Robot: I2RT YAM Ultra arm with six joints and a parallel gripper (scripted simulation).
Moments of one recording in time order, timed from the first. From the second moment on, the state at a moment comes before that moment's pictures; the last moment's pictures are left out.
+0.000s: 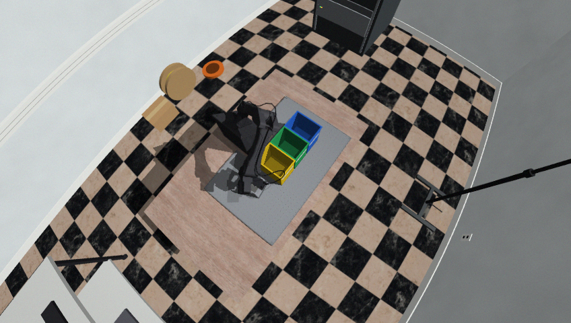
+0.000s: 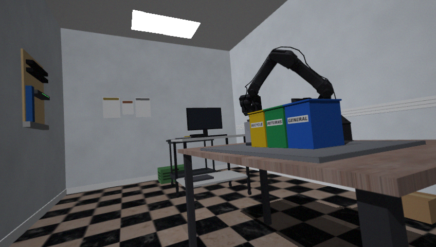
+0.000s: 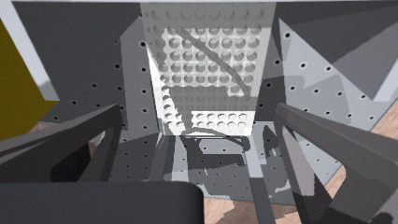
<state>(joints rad) -0.76 2.81 1.45 -0.80 -0.57 -1.04</state>
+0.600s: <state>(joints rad) -0.72 2.85 1.43 -0.71 -0.59 -0.99</state>
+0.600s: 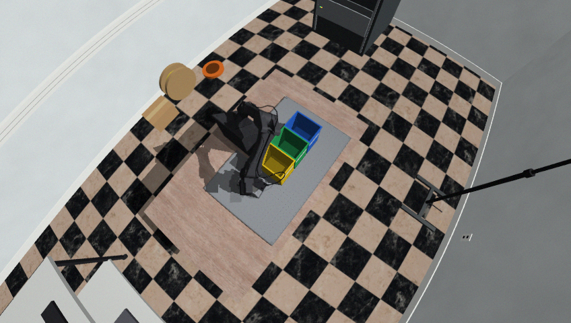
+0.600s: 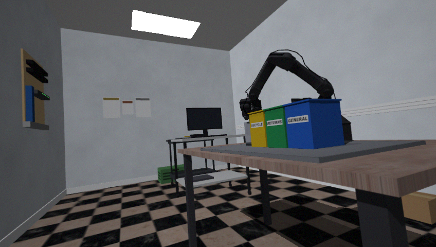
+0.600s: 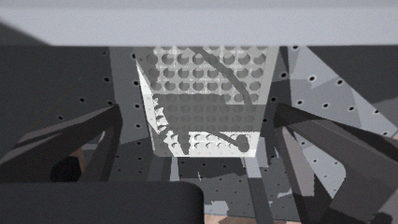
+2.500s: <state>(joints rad) -0.67 2.89 1.41 -0.61 -0.61 -0.93</state>
